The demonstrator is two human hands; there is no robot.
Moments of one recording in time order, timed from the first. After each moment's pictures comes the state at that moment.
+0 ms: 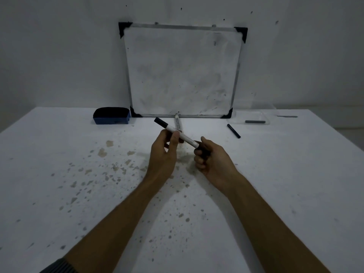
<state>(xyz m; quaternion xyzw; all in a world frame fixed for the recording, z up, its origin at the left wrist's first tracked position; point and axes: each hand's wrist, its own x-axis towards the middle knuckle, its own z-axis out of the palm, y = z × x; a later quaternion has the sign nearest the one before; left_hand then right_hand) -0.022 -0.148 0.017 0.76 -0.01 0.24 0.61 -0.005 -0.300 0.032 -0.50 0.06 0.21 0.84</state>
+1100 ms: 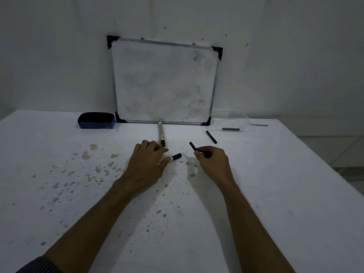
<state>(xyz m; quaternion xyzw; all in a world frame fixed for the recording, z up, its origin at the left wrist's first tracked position) -0.021 -0.132 0.011 0.97 -0.12 0.18 0.09 -0.010 -0.360 0.034 -0.86 0.01 -0.07 0.50</state>
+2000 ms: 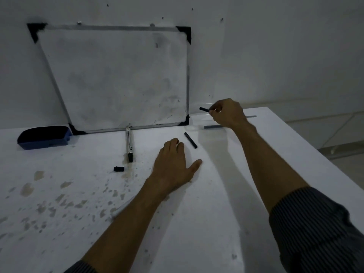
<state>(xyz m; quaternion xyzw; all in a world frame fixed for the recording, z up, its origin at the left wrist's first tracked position) 0.065 -0.279 0.003 0.98 -0.11 0.06 0.14 0.185 -0.483 0.087 -0.95 -0.01 -0.13 0.27</state>
